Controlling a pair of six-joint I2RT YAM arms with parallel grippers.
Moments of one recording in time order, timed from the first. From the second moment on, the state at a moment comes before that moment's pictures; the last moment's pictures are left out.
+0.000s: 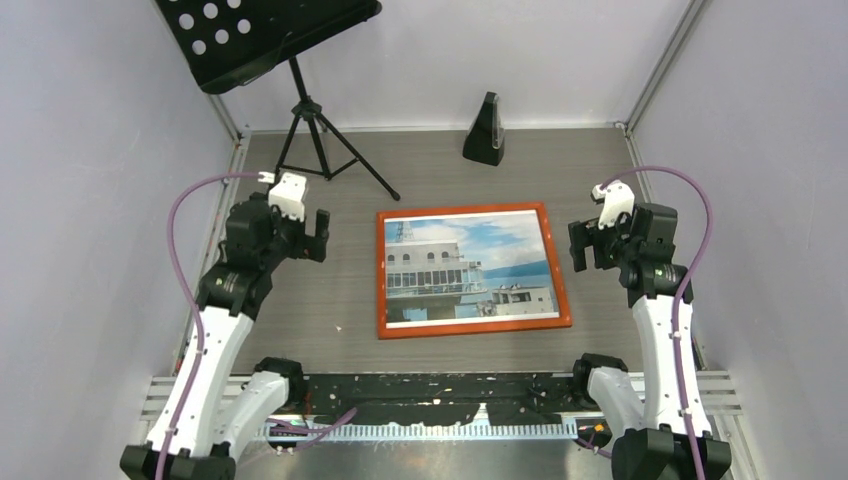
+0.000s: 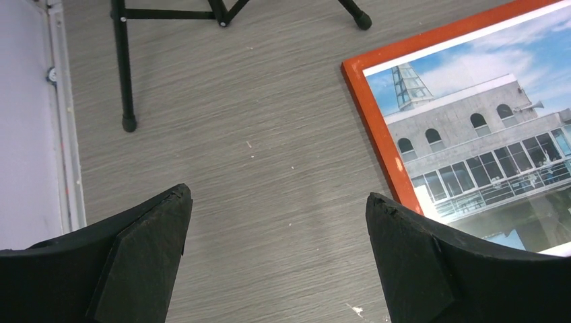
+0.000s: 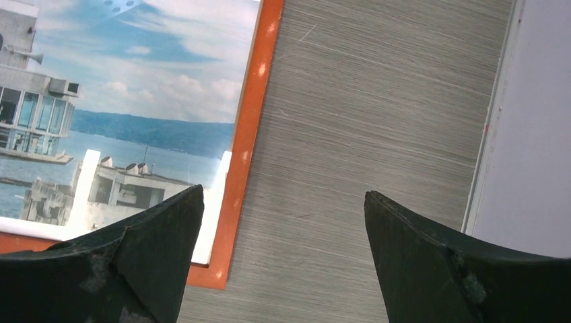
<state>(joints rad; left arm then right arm) -0.17 0.85 0.94 -0.57 0.04 0.12 -0.19 0.84 0.83 -0.66 -0.26 -0.37</state>
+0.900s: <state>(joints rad) -0.12 0.55 0.61 -0.28 0.04 0.11 -0.24 0.64 0.77 -0.60 -0.16 -0.31</state>
